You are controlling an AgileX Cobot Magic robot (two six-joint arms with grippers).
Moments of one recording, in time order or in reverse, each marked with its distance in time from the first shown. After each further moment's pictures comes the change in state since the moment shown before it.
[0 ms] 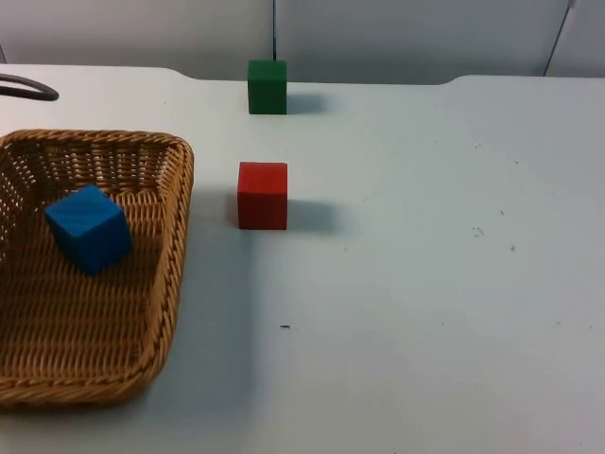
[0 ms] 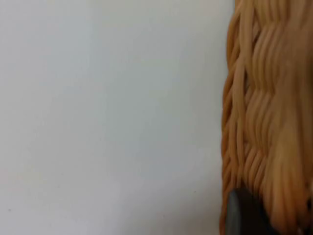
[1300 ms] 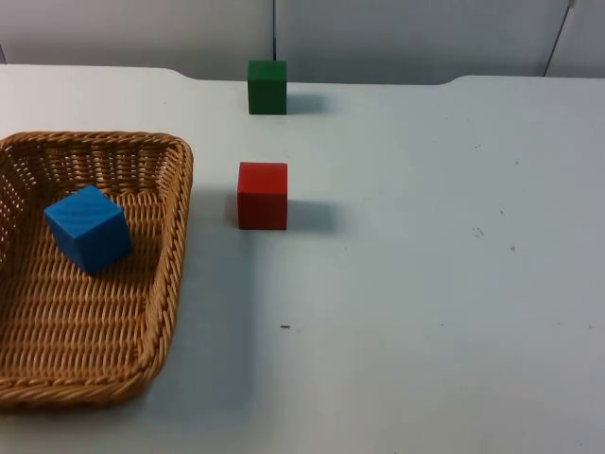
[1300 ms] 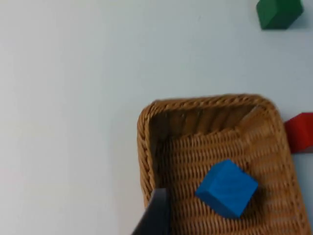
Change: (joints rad) right arm 0.000 0.000 0.002 -0.004 -0.043 -0.005; left arm 0.000 -0.750 0.014 0.078 0.017 -0.132
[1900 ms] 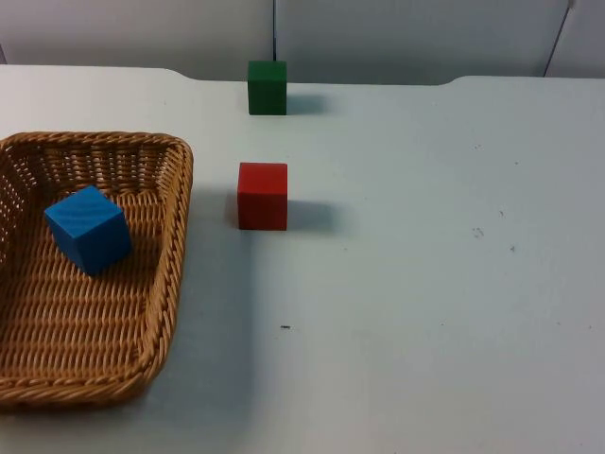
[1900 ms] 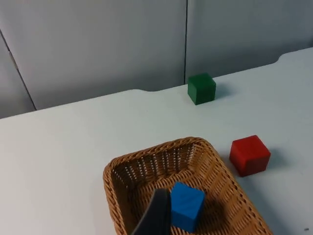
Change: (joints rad) right arm 0.000 0.000 0.000 0.000 -0.007 -0.020; left arm -0.247 -0.769 0.441 0.107 -0.160 -0.031
